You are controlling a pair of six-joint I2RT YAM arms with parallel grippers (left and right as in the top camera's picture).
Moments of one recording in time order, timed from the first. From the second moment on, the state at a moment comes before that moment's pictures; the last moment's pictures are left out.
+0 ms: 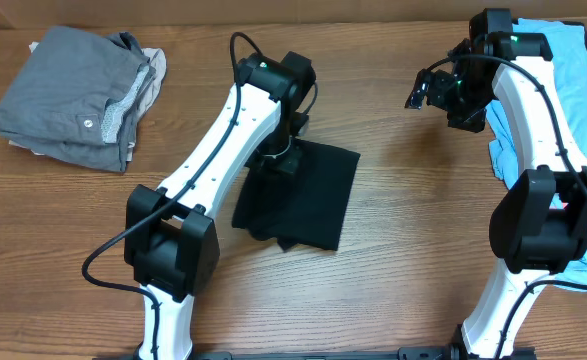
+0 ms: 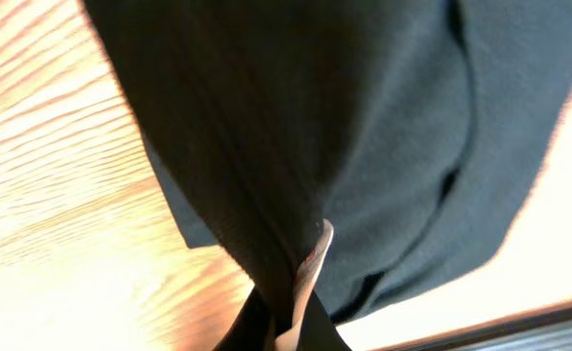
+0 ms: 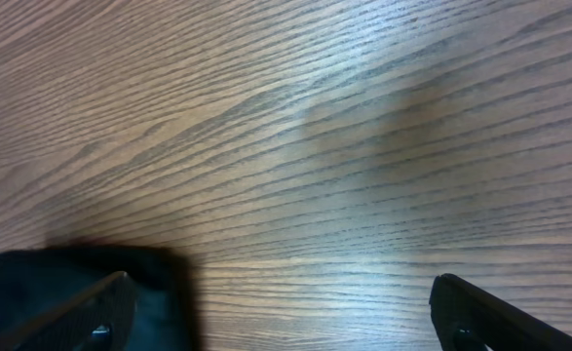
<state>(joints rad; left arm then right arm) -0.47 2.11 1.94 -1.53 0.05 -0.12 -0.05 2.11 1.93 -1.21 -0.27 0.25</state>
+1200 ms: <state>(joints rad) -0.20 2.11 1.63 -1.13 -0.08 0.20 -0.05 2.11 1.93 -1.21 -0.27 0.24</state>
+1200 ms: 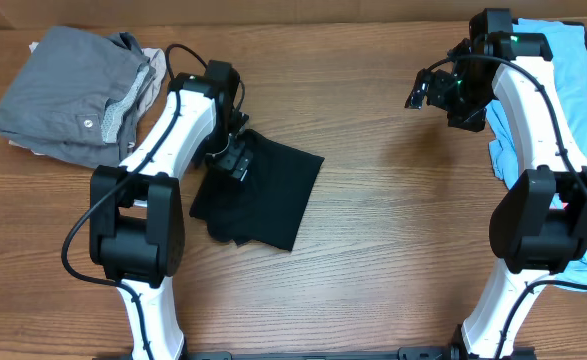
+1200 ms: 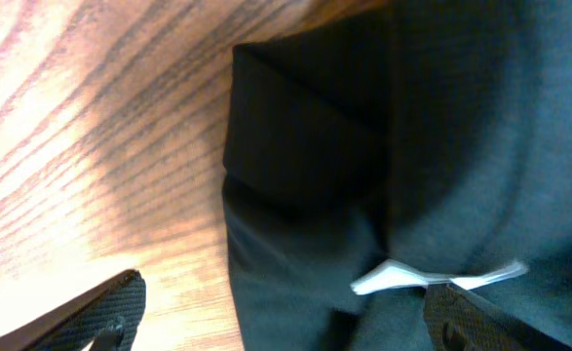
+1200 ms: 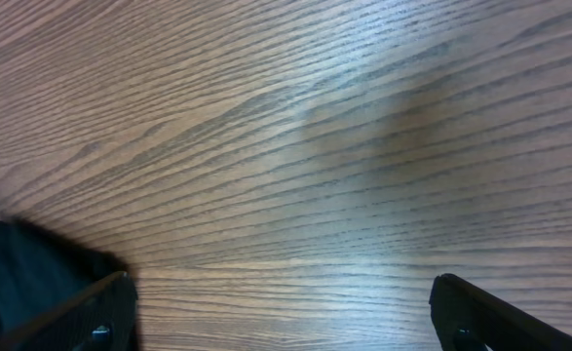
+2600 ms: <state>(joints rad) -0.16 2.11 1.59 -1.11 0.48 0.15 -0.05 2.11 1.93 -1.19 -0.27 0.23</state>
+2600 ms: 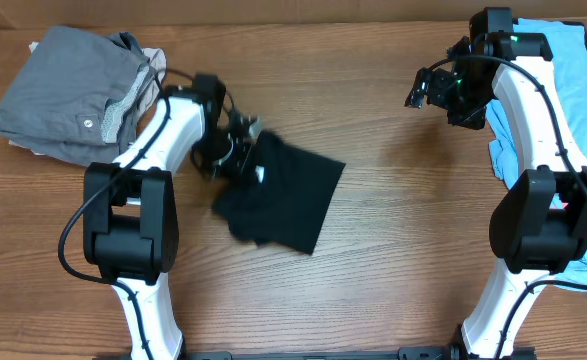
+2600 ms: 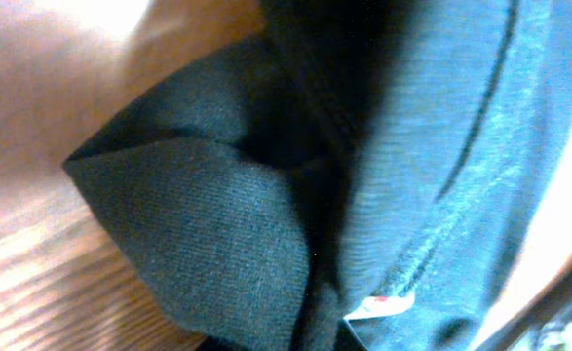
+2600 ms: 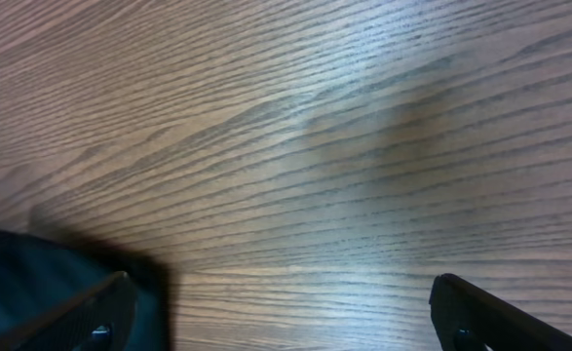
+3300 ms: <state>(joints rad) -0.09 2.11 2.31 -1.10 0.61 -0.20 -0.05 2.11 1.93 -1.20 -0.27 0.23</state>
